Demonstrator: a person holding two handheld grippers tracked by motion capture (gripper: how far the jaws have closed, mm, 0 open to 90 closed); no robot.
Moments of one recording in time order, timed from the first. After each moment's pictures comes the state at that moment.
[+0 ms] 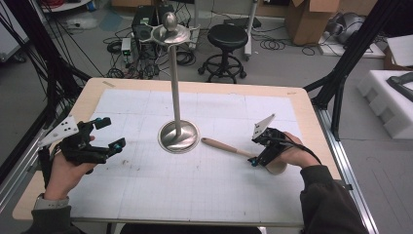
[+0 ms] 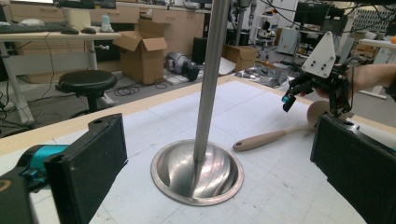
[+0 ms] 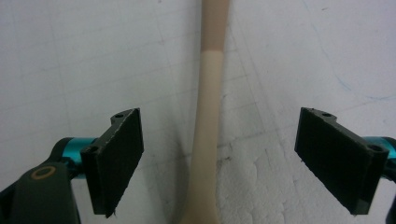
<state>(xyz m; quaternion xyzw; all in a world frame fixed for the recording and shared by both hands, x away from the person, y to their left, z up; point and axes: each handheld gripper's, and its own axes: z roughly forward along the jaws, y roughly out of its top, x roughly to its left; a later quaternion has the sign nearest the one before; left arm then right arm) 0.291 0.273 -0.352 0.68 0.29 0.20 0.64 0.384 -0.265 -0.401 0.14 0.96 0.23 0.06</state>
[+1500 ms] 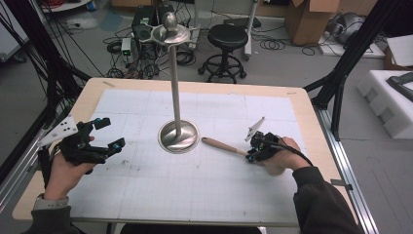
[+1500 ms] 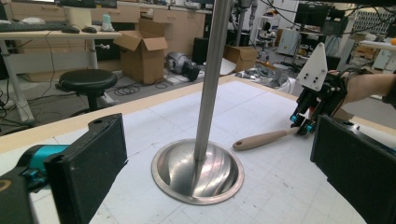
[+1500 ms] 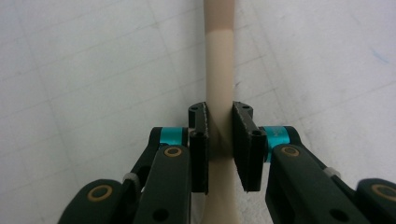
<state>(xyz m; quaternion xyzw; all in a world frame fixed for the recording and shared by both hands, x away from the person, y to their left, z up) 0.291 0.275 -0.353 0.68 0.29 0.20 0.64 0.381 -0.250 -0.410 0.19 0.96 0.18 0.05</state>
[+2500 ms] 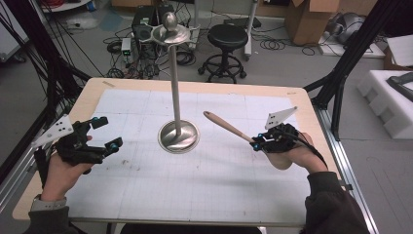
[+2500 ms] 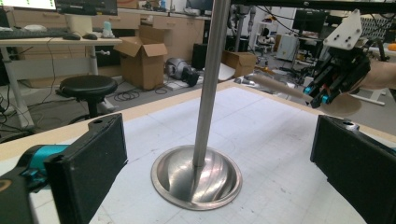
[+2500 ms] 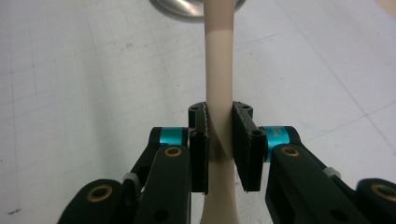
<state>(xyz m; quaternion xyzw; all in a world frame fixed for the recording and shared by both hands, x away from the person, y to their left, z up) 0.287 0.278 -0.347 0.68 0.29 0.20 0.65 0.357 -0.278 -0.344 0.19 0.91 0.35 0.09</state>
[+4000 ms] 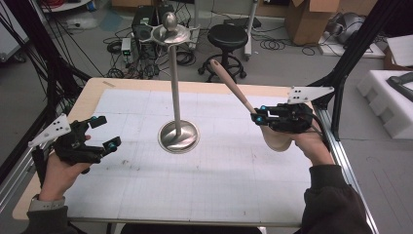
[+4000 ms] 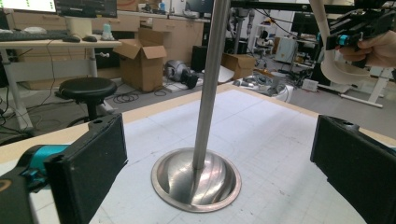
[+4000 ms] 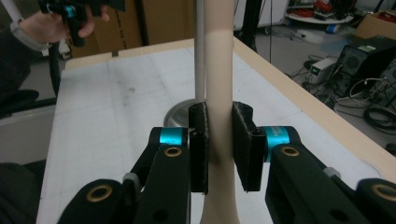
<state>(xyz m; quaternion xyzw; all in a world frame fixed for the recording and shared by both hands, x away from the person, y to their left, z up) 0.286 0.281 -0.344 0.67 0.29 0.20 0.65 0.351 -0.281 -0.270 0.17 0.81 0.54 0.12</state>
